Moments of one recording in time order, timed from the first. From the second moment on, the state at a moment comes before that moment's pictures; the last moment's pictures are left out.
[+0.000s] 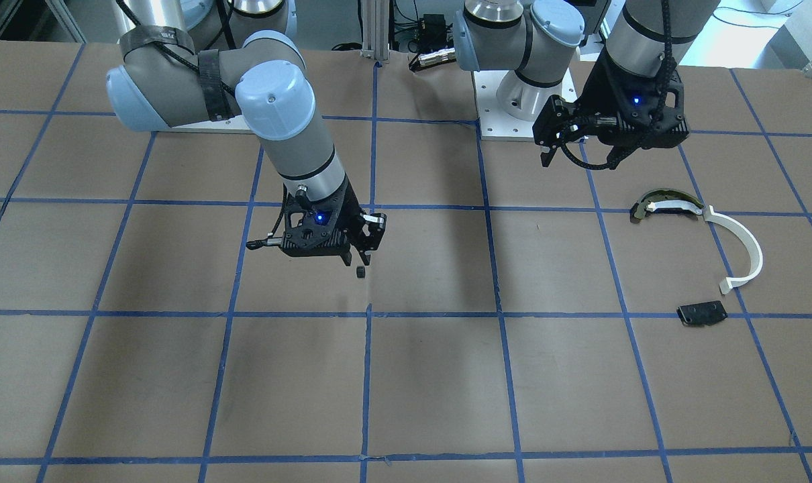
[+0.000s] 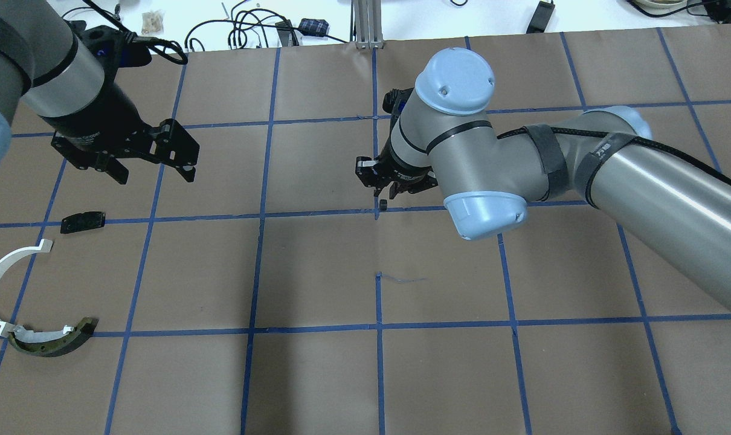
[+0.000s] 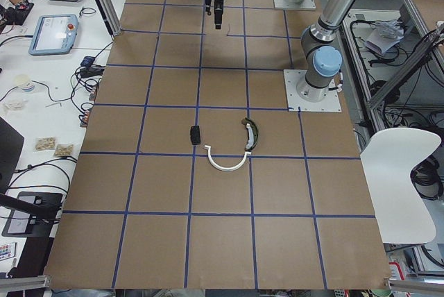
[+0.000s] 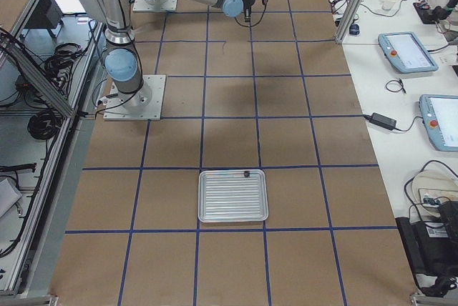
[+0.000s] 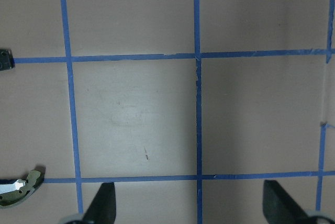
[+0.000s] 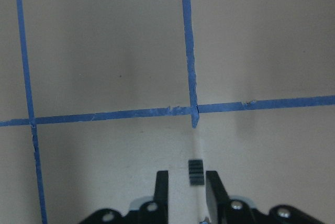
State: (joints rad) left arm -1.49 -1.47 -1.69 -1.55 1.56 0.10; right arm 1.86 -1.33 1.83 -2.28 -1.36 0.43
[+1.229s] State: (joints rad) left arm -1.74 -1.76 -1.71 -1.24 1.55 0.00; right arm 1.12 -1.54 1.61 -1.54 -1.71 -0.87
